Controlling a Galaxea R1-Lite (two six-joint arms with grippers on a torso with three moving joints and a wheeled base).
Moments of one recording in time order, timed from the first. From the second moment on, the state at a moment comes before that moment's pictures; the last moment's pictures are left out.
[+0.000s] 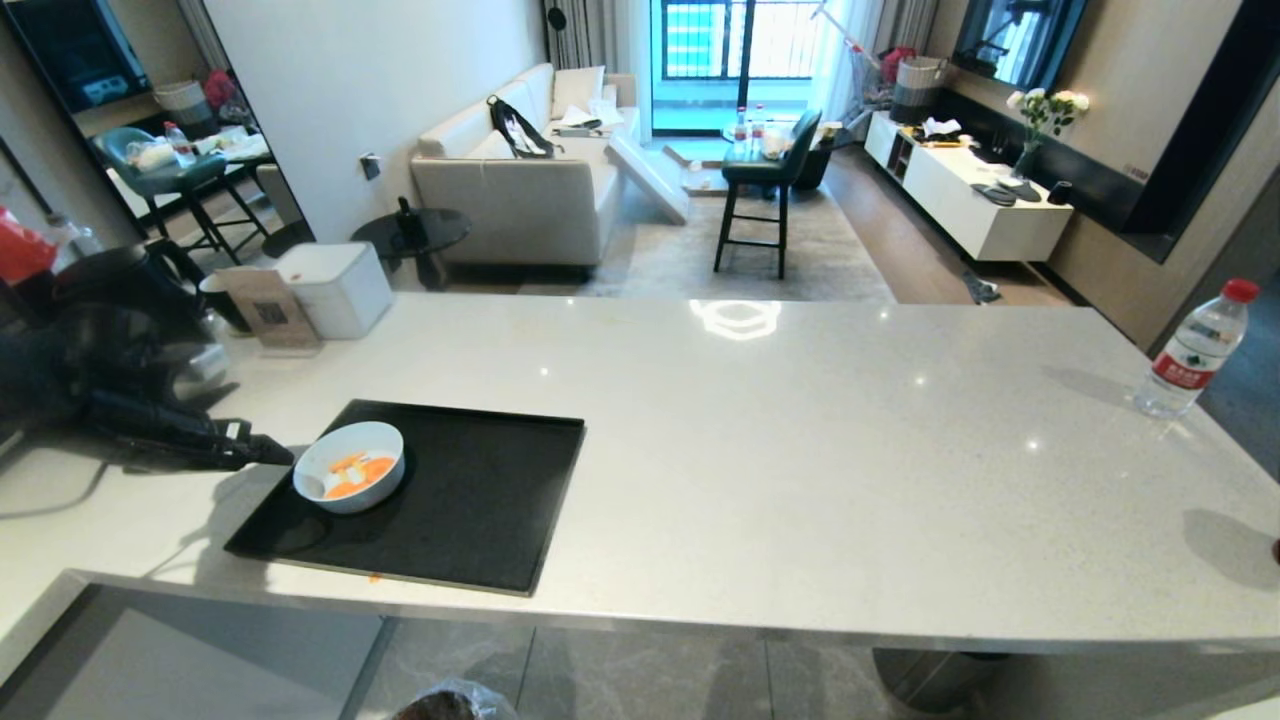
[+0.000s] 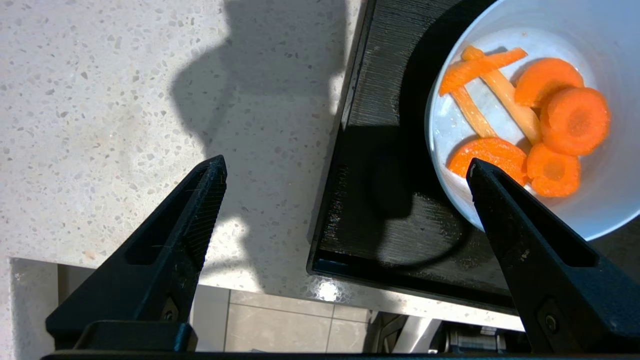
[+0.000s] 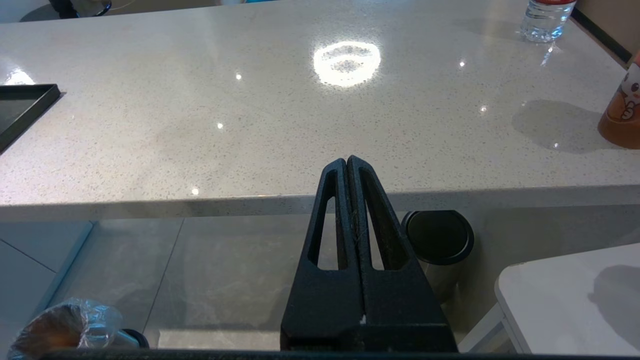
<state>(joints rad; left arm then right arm) 0.40 2.12 -1.40 0.24 -0.21 0.26 0.00 0.00 0.00 0.00 -0.03 0.07</state>
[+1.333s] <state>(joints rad) 0.30 2.23 -1.39 0.12 -0.17 0.27 0.00 0.00 0.00 0.00 -0.03 0.07</state>
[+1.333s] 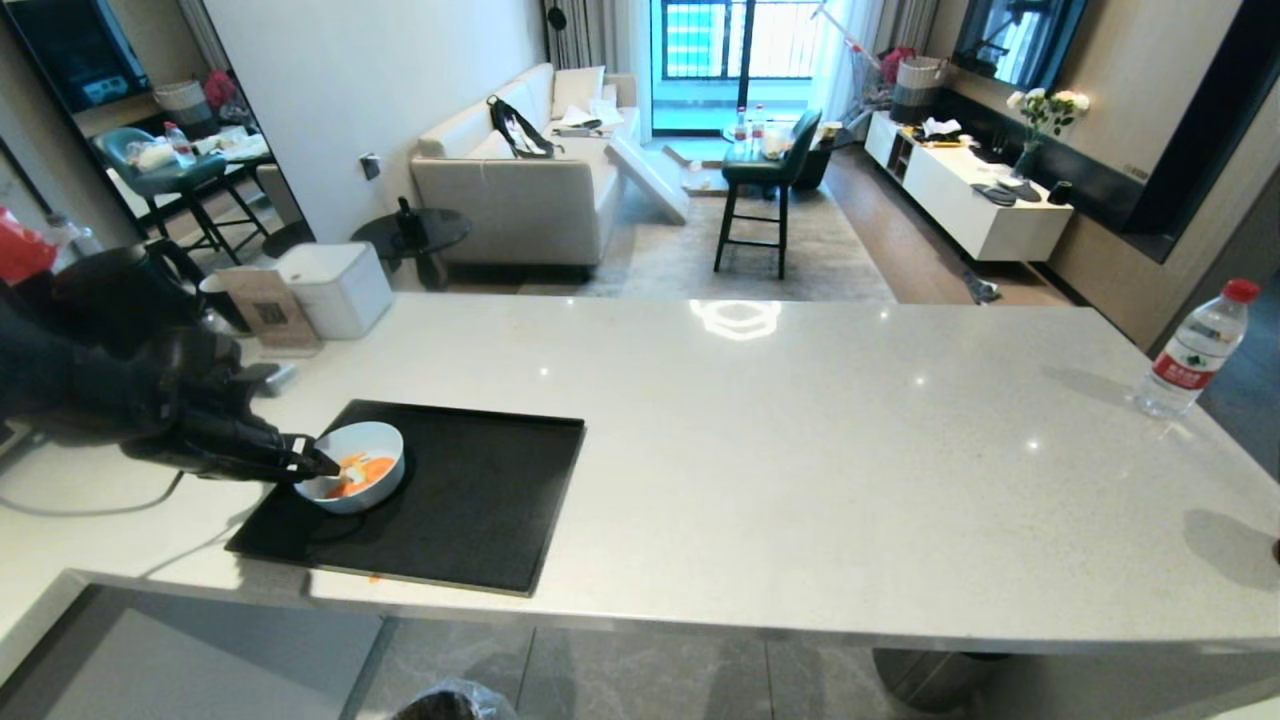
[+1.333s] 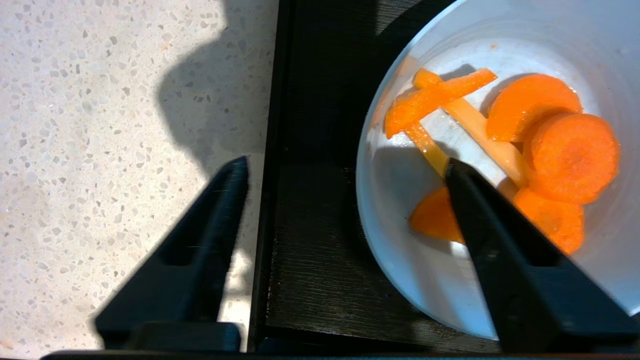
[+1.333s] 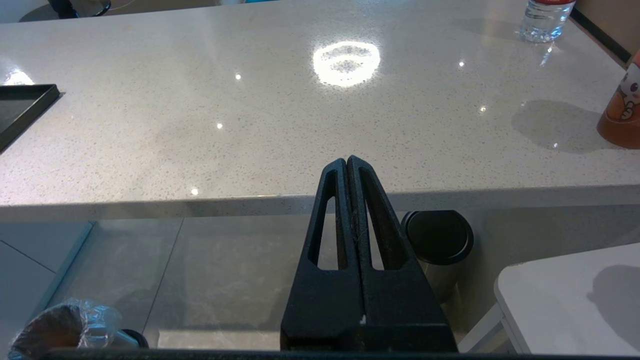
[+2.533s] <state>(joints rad) 0.30 2.14 -1.27 0.13 -0.14 0.26 0.00 0.00 0.00 0.00 -0.03 0.07</state>
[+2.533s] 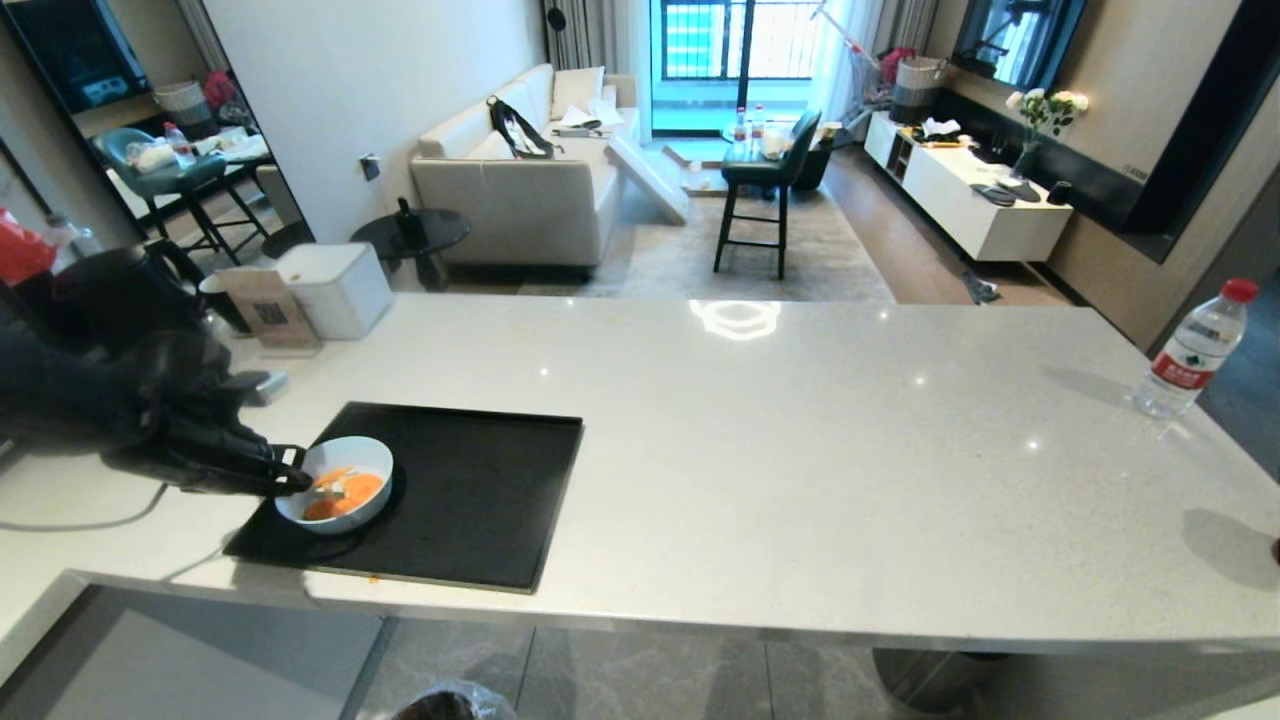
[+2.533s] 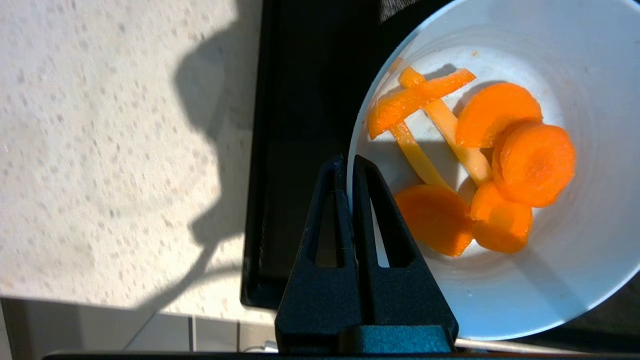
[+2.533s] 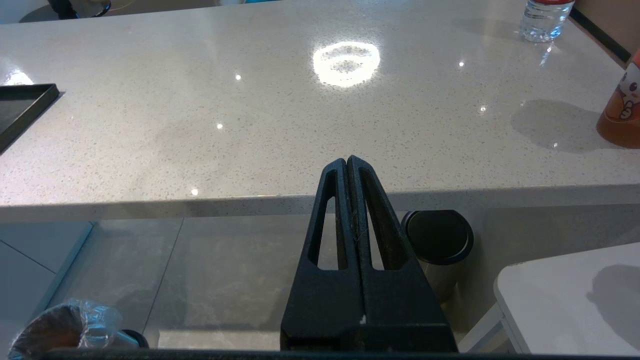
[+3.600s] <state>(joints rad) 0.30 1.88 -1.00 0.13 -0.16 0.10 0.00 0.00 0.00 0.00 -0.03 0.07</state>
